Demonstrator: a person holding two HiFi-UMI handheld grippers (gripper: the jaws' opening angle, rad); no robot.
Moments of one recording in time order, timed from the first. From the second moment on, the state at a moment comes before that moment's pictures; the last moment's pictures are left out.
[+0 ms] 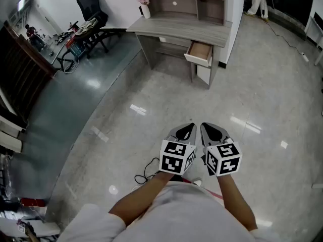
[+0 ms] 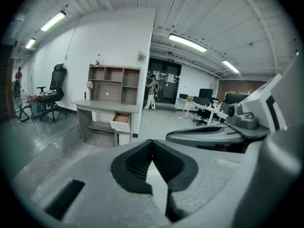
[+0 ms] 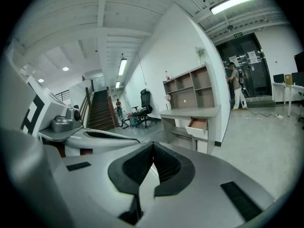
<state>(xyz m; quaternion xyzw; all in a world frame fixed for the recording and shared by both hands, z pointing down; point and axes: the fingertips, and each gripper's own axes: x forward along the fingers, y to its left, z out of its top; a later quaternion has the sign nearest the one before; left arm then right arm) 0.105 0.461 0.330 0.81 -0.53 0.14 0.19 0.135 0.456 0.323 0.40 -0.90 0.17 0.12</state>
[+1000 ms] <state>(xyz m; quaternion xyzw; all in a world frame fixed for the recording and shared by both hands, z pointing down) 0.027 0.326 0.364 0.82 -0.51 0.14 0.22 0.067 0.332 0.360 0.42 -0.87 0.20 0.15</state>
